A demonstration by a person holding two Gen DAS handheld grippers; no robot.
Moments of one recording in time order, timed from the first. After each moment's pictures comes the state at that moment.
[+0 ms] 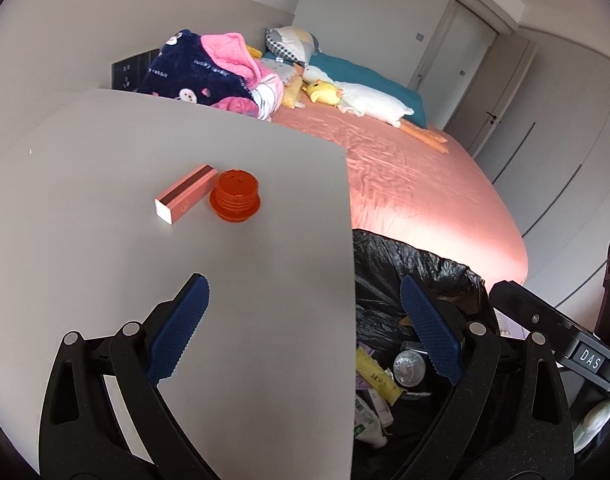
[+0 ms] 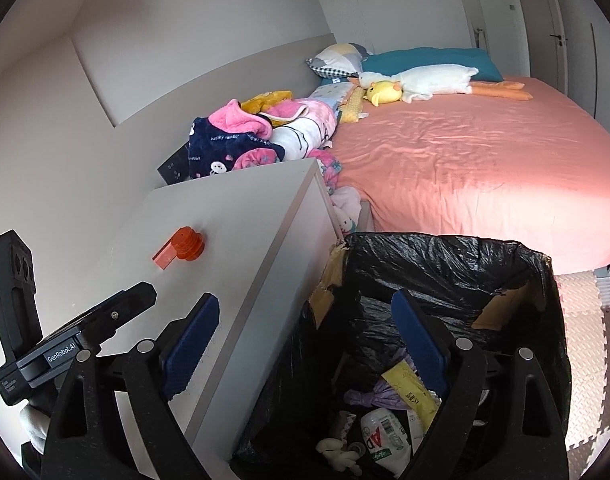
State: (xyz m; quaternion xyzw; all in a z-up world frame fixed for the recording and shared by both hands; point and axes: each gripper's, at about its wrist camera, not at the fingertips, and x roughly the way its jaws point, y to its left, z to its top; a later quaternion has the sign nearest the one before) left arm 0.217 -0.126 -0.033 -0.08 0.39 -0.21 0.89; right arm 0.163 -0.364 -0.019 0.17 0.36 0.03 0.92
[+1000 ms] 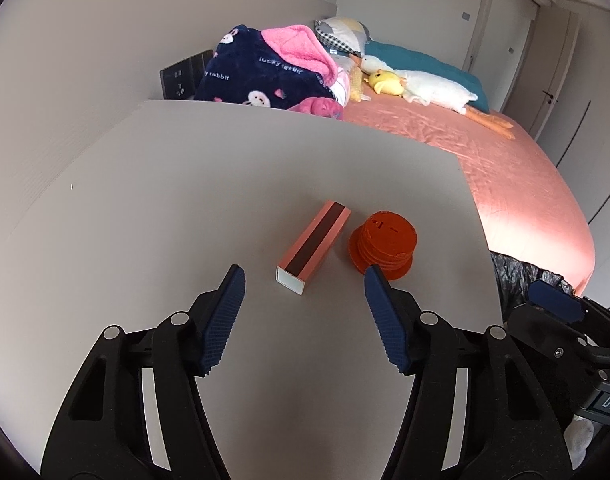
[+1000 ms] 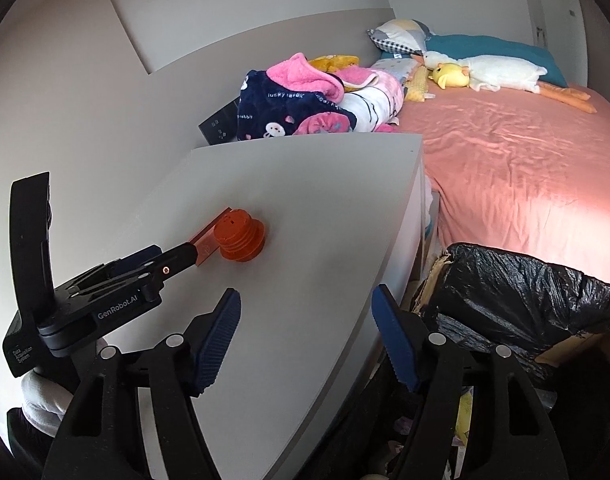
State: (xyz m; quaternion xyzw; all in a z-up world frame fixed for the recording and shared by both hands) left arm 0.297 -0.086 -0.055 0.00 0.41 -0.11 0.91; right arm 0.251 -0.285 -0.047 0.13 0.39 0.12 0.90
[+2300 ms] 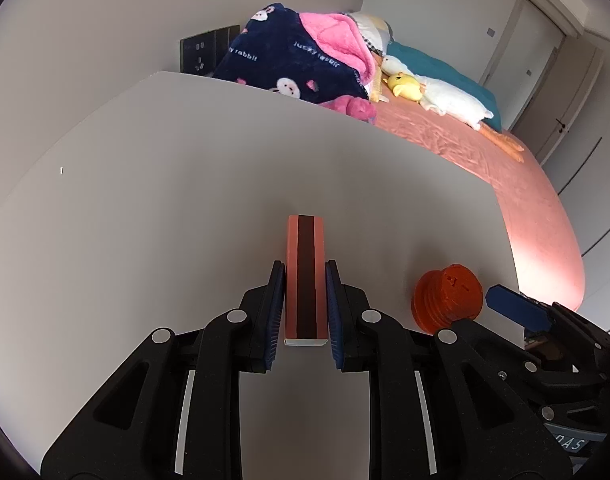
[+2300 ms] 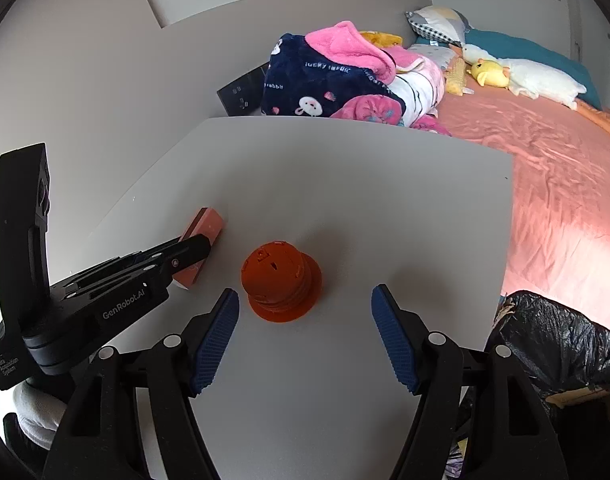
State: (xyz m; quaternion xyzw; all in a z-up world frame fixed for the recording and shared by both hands) left arm 0.342 -0.052 -0.068 -0.06 0.43 -0.10 0.89; right arm 0.325 -0.223 -0.056 0.08 0.43 0.16 0.88
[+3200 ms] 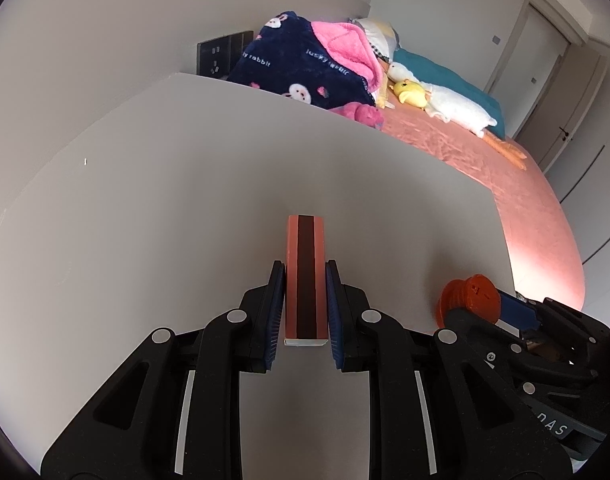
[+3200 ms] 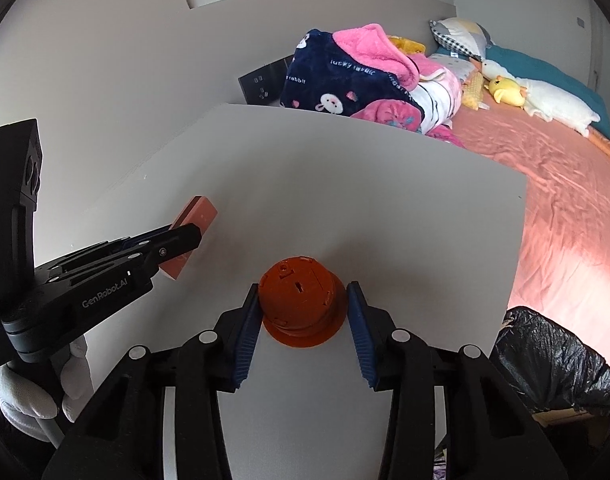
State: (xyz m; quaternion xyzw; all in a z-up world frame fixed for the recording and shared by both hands) left arm 0.325 -0.040 -0.059 -0.07 0.43 -0.09 0.90; right arm 0.316 -0.210 -0.052 0.03 0.43 0.18 0.88
